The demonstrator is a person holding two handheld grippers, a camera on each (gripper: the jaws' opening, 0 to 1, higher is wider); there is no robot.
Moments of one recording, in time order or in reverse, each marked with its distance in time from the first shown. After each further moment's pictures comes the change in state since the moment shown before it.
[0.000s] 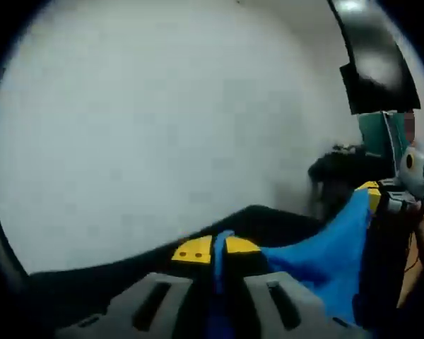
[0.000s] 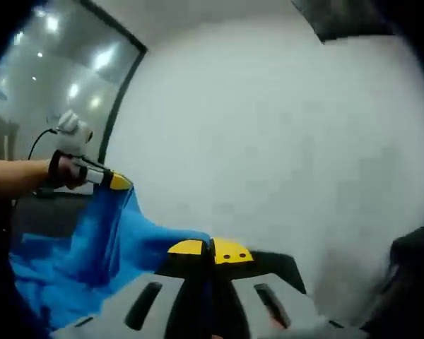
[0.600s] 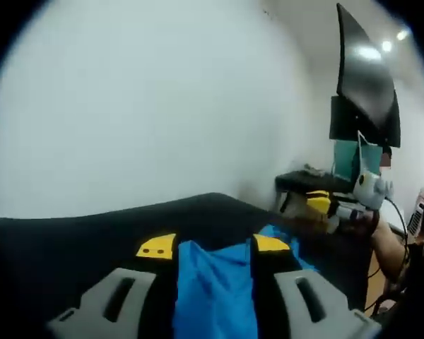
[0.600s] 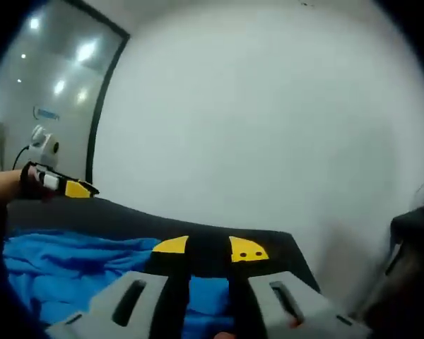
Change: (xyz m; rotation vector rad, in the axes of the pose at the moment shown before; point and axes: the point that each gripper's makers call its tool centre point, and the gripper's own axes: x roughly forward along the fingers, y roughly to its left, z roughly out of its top) left arm -0.092 0.013 -0.037 -0.132 -0.082 -0.094; right arm 0.006 0.018 0.000 0.086 -0.055 0.029
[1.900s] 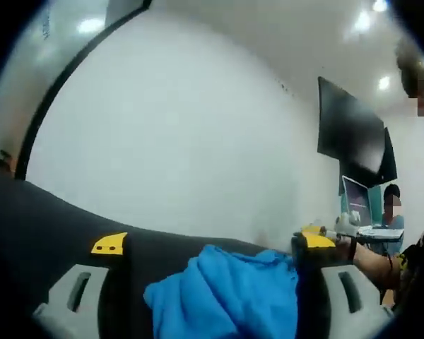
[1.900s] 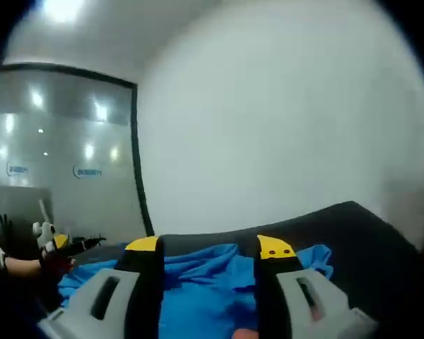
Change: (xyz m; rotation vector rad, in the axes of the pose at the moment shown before) left arm -0.172 0.003 -0.070 -0.108 -0.533 0.142; right arm -0.026 0.064 -0.044 0.360 -0.180 0.324
